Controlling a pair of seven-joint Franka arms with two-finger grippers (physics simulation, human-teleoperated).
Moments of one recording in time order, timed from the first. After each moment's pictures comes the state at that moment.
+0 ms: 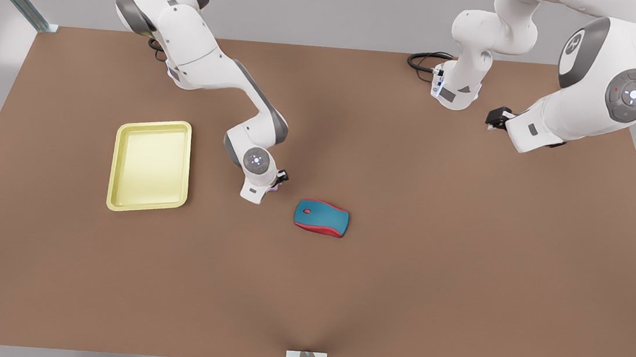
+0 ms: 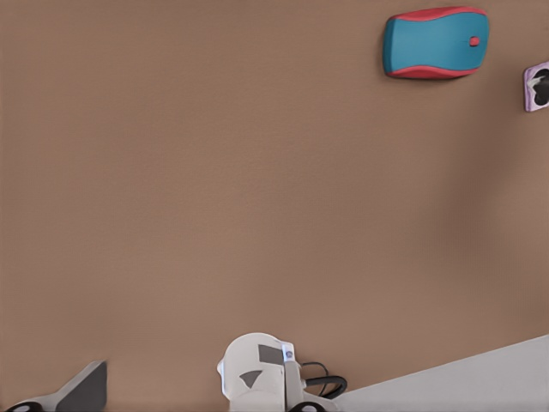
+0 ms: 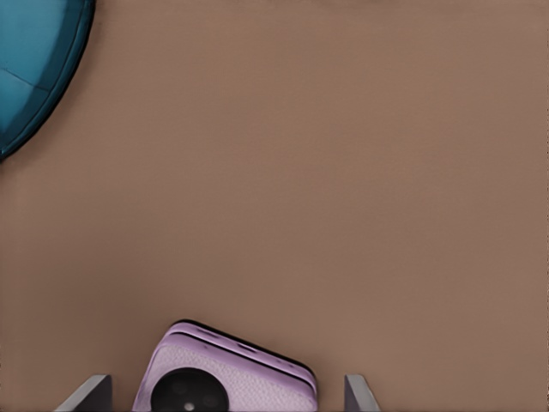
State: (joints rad) left arm -0.17 0.14 -0.02 -1.28 -0.05 1.05 0.09; right arm 0.52 0.58 0.12 -1.93 0.03 2.36 0.19
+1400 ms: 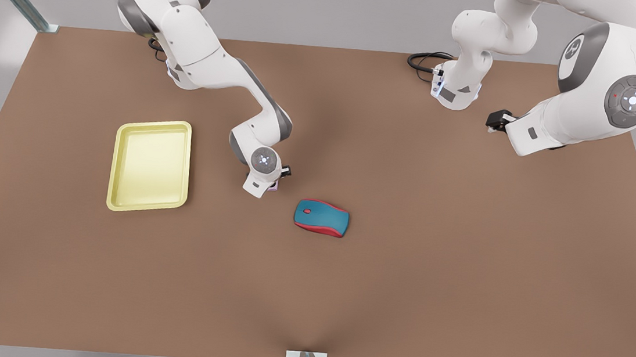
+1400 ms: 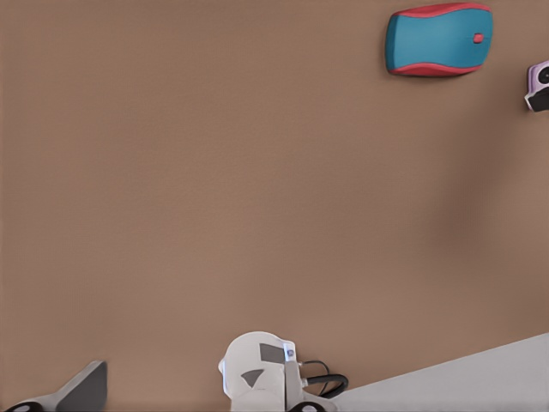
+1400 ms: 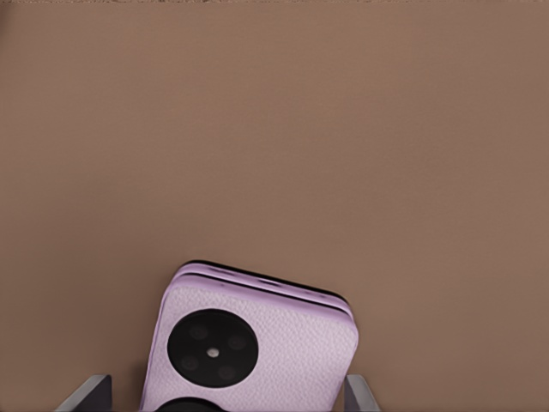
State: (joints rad) left arm -0.17 0.15 -0.02 -1.28 -0.05 1.05 0.10; right arm 0.52 0.59 0.16 -1.95 0.02 2.28 0.36
